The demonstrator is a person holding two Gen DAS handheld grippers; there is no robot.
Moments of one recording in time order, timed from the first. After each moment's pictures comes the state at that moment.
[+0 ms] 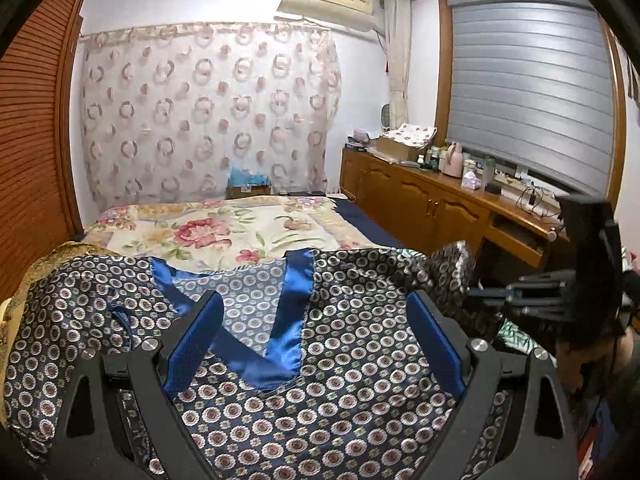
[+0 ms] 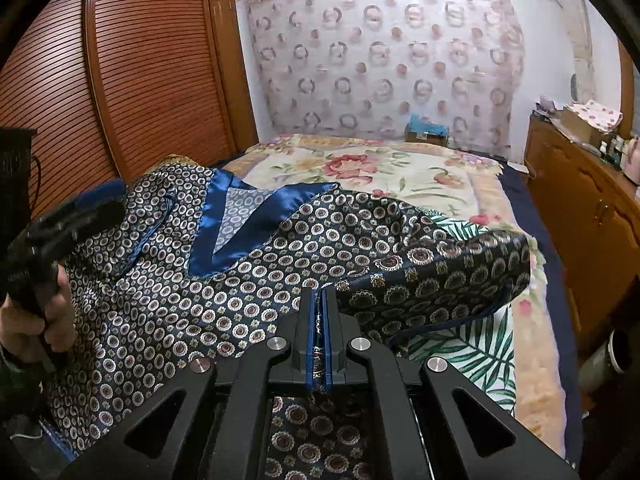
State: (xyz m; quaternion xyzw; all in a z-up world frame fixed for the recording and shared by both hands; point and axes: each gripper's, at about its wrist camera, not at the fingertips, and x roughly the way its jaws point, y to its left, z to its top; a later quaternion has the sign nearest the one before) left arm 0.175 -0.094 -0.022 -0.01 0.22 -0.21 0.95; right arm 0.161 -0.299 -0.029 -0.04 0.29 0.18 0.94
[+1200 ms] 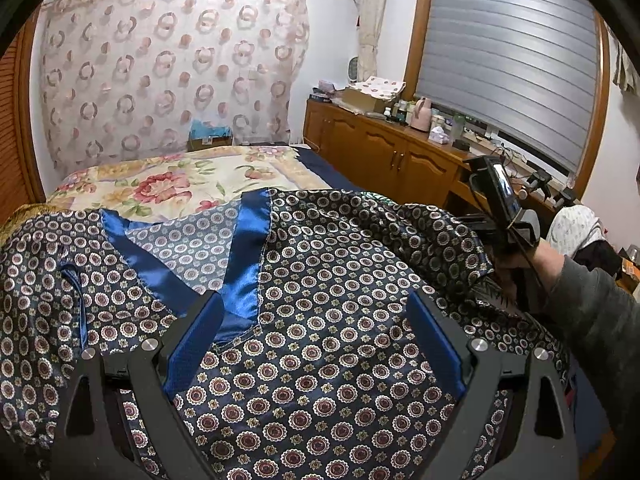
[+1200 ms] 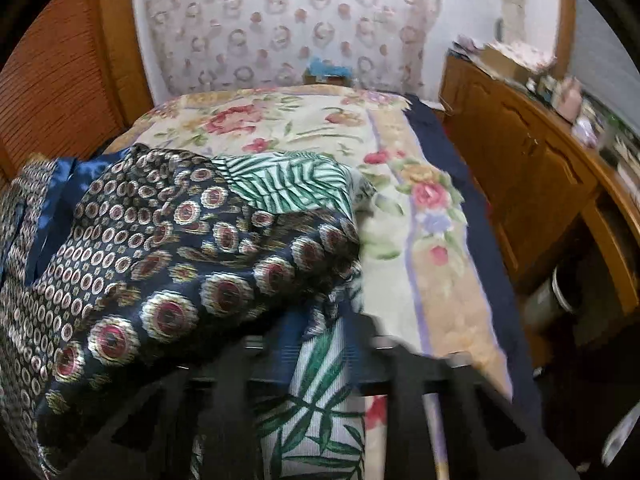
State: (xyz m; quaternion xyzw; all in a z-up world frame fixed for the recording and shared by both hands) left arm 0.174 -0.108 -0.047 0.00 0.30 -0.28 0.91; right arm 0.269 -0.372 -0.084 -0.03 0.39 0.03 0.92
